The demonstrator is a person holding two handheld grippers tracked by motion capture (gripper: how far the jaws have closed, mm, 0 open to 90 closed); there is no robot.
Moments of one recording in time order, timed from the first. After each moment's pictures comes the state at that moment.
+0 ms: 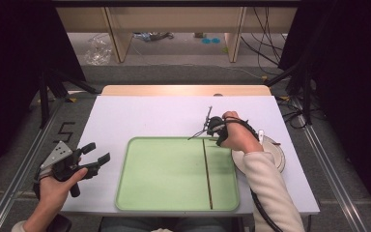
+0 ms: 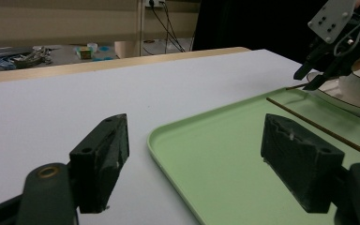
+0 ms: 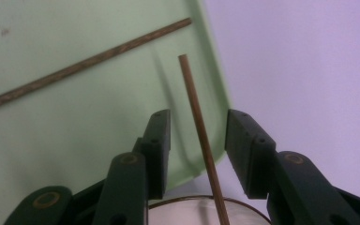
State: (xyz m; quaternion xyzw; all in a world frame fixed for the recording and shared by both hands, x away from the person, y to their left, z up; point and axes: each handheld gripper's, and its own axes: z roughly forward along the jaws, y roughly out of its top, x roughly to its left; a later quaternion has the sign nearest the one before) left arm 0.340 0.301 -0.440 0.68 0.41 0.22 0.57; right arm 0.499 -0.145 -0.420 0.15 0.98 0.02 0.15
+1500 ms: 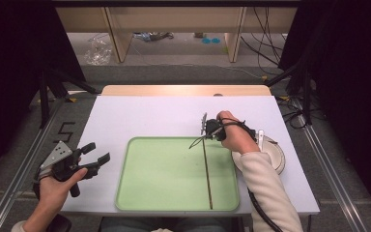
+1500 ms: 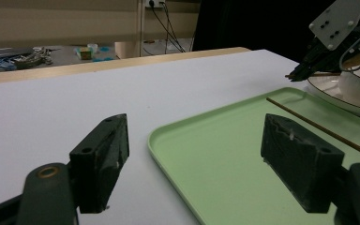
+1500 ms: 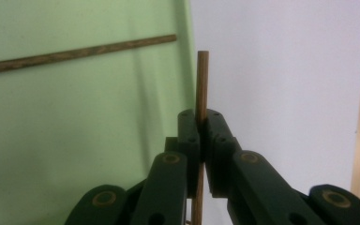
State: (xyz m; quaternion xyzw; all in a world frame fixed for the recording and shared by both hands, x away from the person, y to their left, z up) left arm 0.340 0.301 -0.440 0.68 0.41 0.22 0.57; right arm 0.495 -0.136 -0.422 0.08 0.97 0.02 0.22
